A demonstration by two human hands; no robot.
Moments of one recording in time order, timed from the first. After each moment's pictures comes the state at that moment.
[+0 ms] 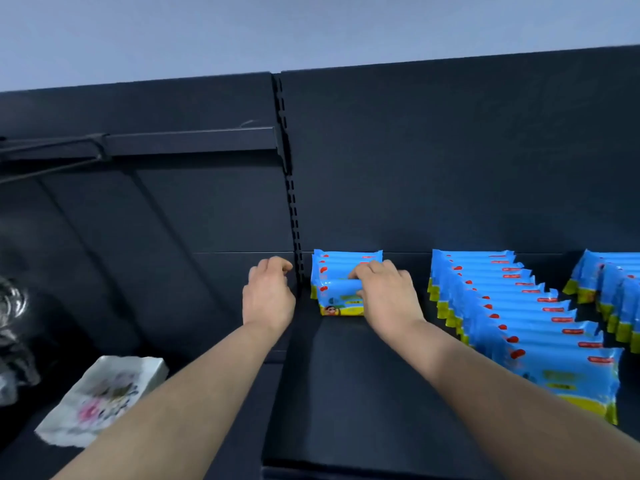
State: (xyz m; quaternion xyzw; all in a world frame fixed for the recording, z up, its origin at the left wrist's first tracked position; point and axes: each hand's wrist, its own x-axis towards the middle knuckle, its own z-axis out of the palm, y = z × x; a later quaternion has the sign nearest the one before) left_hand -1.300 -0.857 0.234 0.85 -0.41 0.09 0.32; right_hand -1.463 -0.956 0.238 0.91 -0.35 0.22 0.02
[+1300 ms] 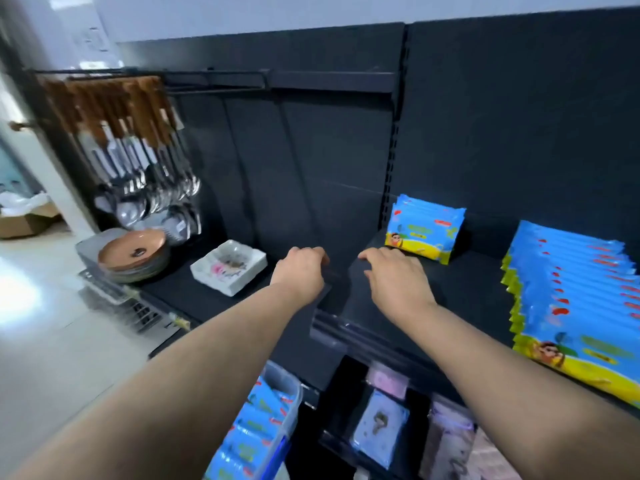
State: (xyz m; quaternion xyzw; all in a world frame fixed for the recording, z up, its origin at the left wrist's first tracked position) left_hand -1.375 -0.724 0.223 0.93 -0.34 0.00 0.16; right_hand -1.487 -0.855 0.222 0.97 -0.15 0.19 -0.02
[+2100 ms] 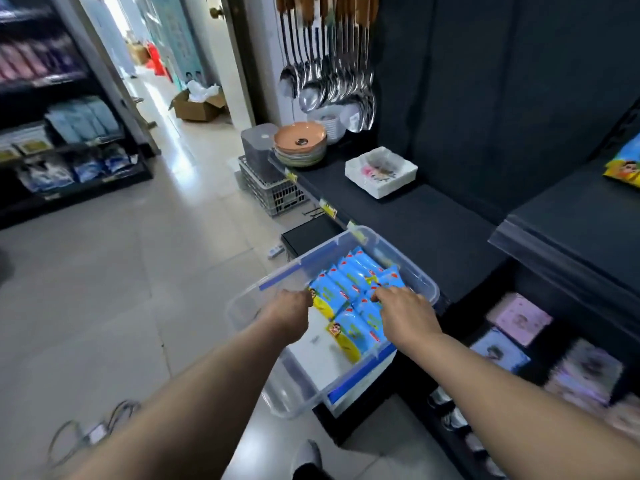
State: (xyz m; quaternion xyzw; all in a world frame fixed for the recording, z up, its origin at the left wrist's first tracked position) left_hand -1.490 -0.402 0.075 0.98 -0.09 -0.18 0.07; right_hand -1.523 -0.615 0.078 0.99 0.04 -0.06 -0.07
